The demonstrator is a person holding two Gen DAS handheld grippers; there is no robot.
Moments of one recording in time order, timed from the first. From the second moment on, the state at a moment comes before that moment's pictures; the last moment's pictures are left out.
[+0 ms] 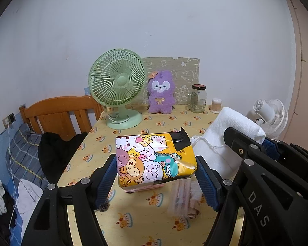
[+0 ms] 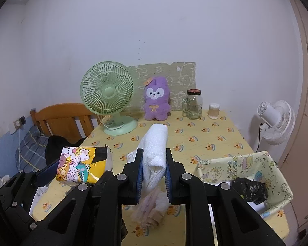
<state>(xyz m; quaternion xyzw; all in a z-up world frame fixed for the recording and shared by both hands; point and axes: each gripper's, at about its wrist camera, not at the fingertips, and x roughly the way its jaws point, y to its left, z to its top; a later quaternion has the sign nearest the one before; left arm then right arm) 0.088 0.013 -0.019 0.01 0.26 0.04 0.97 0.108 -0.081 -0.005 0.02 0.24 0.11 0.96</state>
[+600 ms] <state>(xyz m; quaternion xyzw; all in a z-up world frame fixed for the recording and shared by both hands) 0.100 -0.046 -0.015 0.02 0.25 -0.01 0.97 0.115 -0.140 0.000 0.02 0.23 0.08 0.97</state>
